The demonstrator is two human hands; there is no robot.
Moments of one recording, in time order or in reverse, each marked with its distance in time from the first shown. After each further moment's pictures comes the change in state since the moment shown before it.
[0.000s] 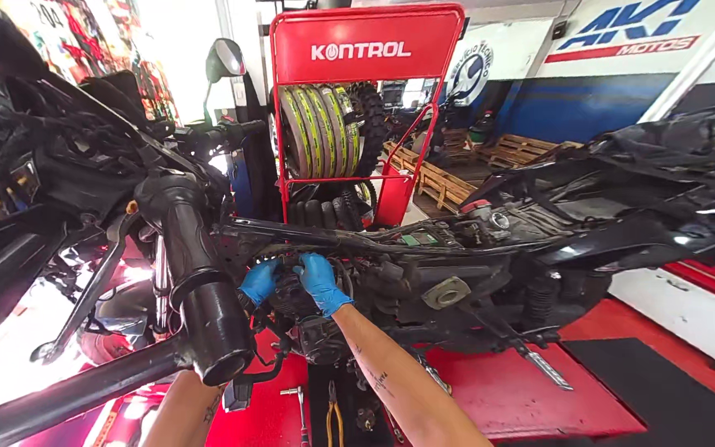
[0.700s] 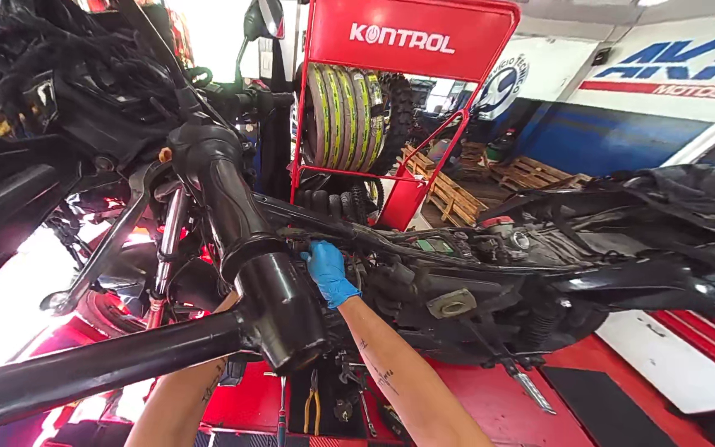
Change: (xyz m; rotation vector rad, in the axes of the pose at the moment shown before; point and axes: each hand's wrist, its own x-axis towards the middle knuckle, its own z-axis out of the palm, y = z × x) left_hand 0.007 -0.020 0.020 0.012 0.061 -0.045; right_hand 0.000 -0.013 -0.006 -0.177 -0.017 -0.004
